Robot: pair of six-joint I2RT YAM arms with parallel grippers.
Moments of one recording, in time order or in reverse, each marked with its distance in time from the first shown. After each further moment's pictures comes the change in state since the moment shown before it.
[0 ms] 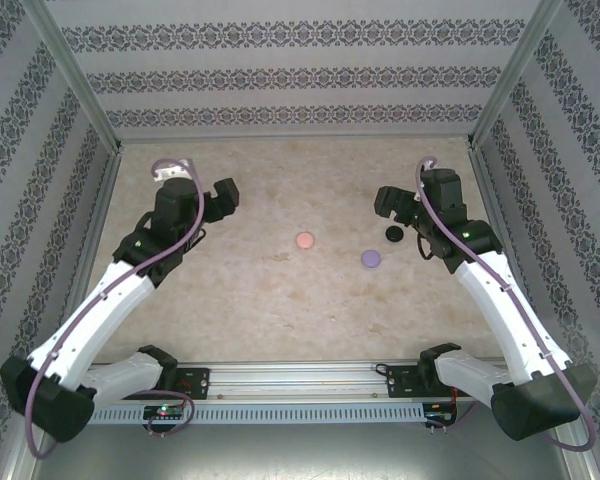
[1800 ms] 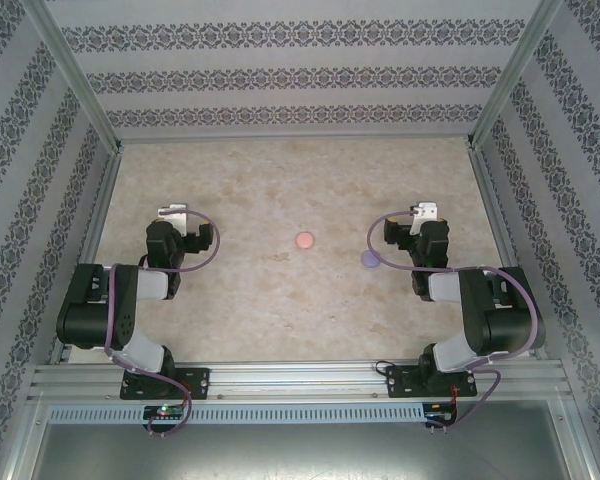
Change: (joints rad) left arm 0.453 0.539 -0.590 1.148 0.400 0.499; right arm -0.222 0.424 -0.719 1.426 -0.090 -0.412
